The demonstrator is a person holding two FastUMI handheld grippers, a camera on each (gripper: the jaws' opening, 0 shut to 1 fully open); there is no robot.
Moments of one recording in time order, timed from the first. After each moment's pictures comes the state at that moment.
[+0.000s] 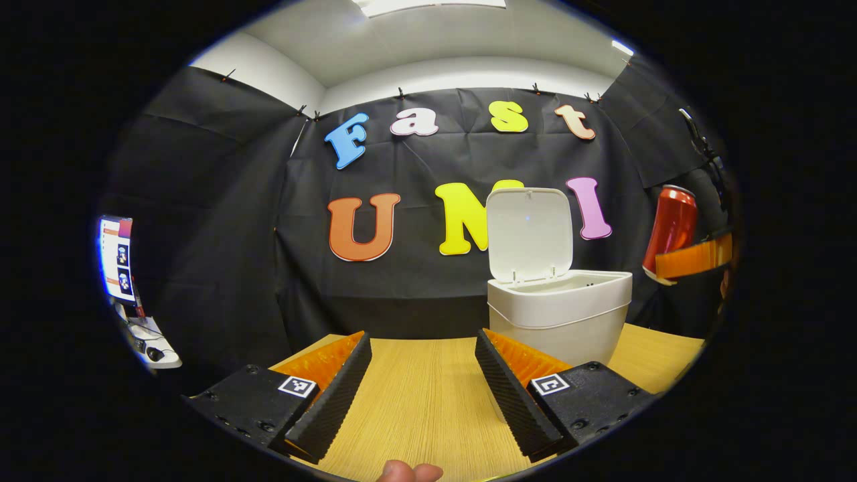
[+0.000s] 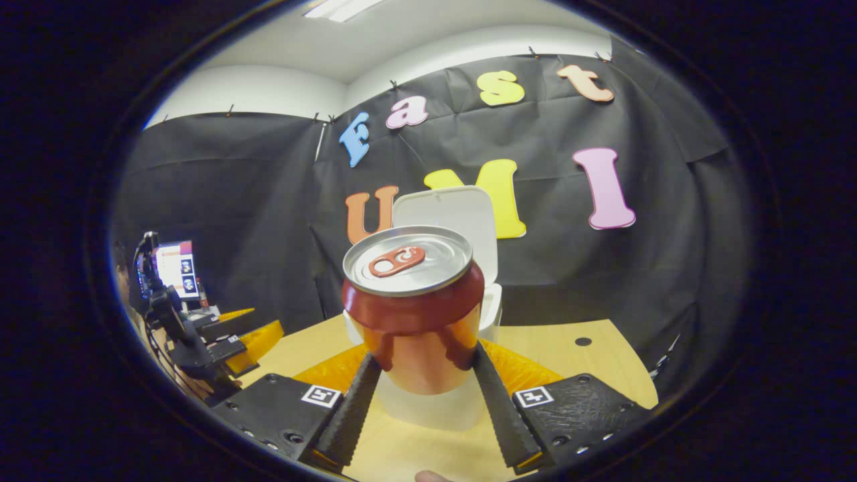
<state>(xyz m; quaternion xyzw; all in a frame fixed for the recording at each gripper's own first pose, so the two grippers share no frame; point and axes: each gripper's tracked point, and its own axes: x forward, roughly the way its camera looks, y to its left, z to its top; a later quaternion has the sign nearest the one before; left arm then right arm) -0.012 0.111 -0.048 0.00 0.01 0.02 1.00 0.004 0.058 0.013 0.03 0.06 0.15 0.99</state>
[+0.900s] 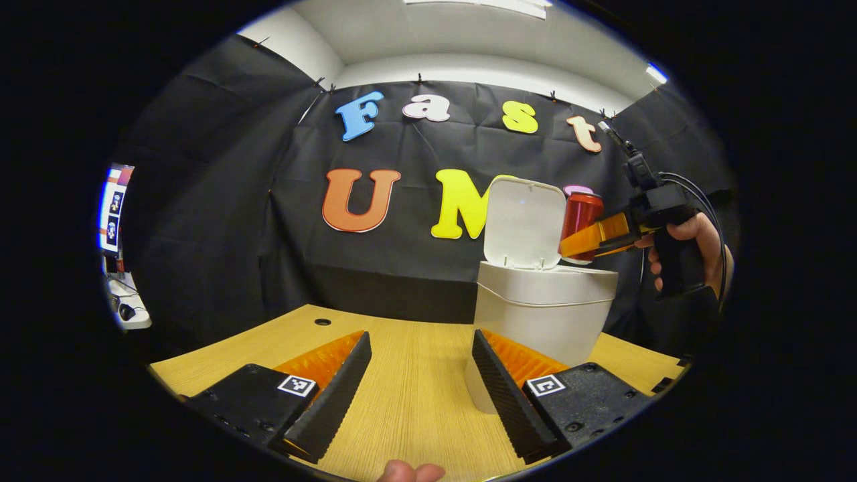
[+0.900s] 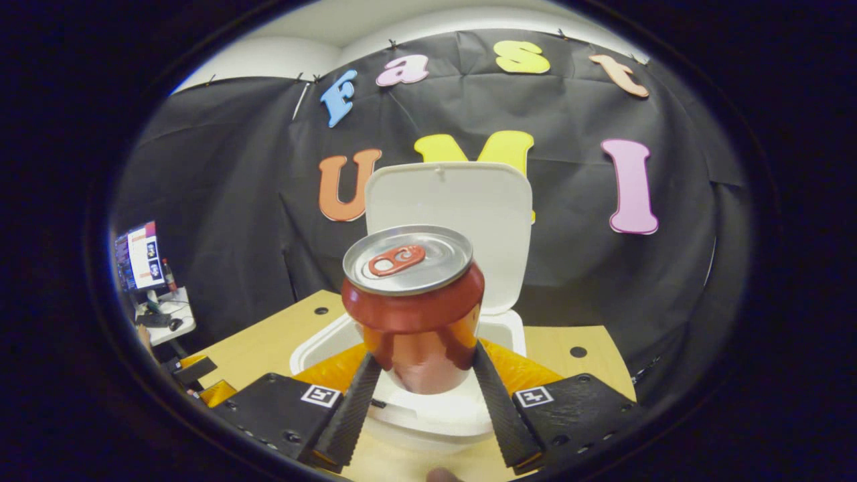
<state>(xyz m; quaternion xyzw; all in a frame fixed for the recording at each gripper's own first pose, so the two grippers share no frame) -0.026 0.105 -0.068 -0.07 0.03 -0.01 1.00 0.127 0.096 0.023 -0.01 0.15 0.11 0.98</state>
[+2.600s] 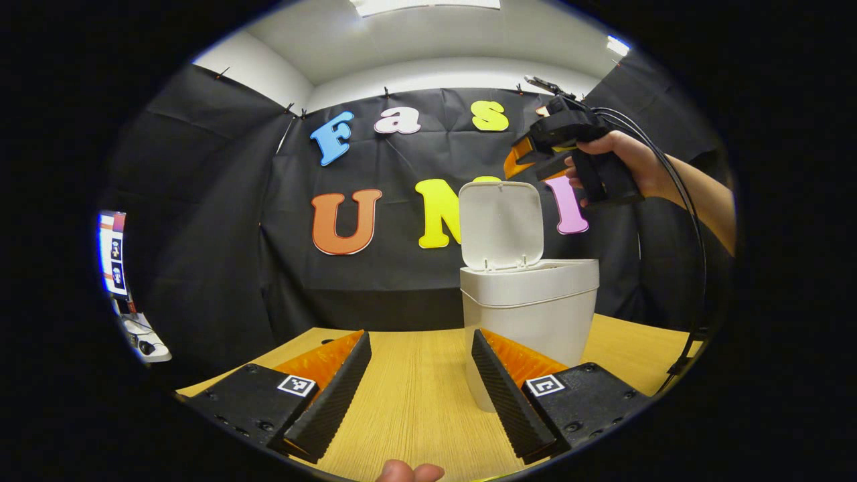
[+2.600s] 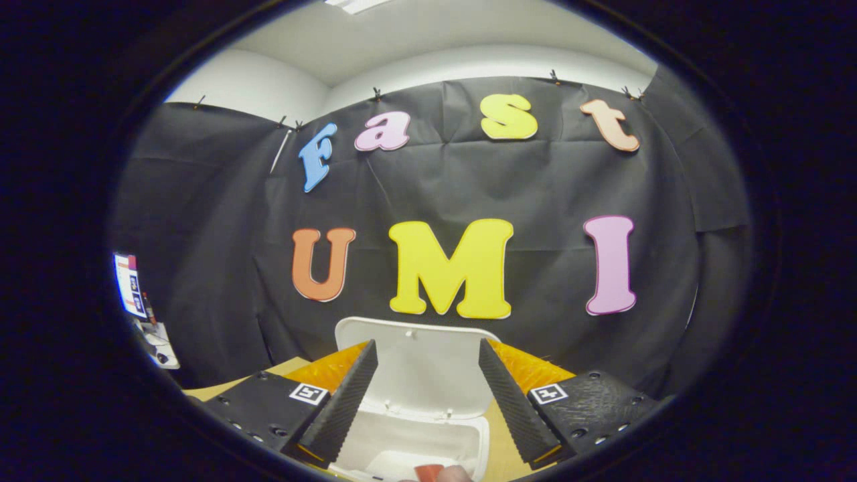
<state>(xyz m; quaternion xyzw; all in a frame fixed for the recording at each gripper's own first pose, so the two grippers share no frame) -0.036 0.085 -0.055 0.01 0.01 0.00 1.00 0.188 0.090 0.190 0.00 0.00 0.06 1.00</state>
